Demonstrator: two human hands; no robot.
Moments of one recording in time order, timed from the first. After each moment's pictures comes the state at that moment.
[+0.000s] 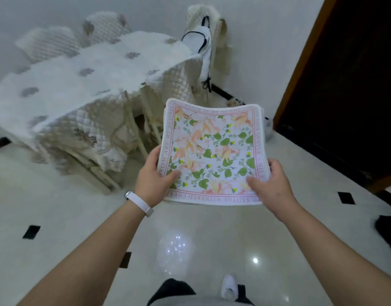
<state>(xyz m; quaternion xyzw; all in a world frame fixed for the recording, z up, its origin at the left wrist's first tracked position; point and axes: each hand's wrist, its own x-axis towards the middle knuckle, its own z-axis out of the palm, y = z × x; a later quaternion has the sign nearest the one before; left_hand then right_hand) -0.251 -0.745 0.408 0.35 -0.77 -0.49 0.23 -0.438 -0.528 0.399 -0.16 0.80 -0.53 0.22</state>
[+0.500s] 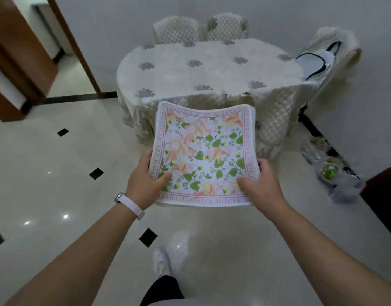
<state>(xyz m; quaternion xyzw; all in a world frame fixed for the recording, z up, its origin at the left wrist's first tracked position) -0.085 -0.845 0.404 0.55 -0.67 -0.37 0.34 -0.356 -0.753 0.408 -0.38 0.73 -0.46 0.34</state>
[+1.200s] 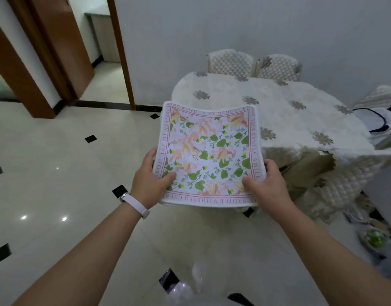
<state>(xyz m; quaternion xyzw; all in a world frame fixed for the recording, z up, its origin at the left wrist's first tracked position) 0.139 -1.082 0.421 0.56 -0.60 -0.37 0.43 -0.141 -1.027 0.452 -0.48 0.70 -0.42 0.32</state>
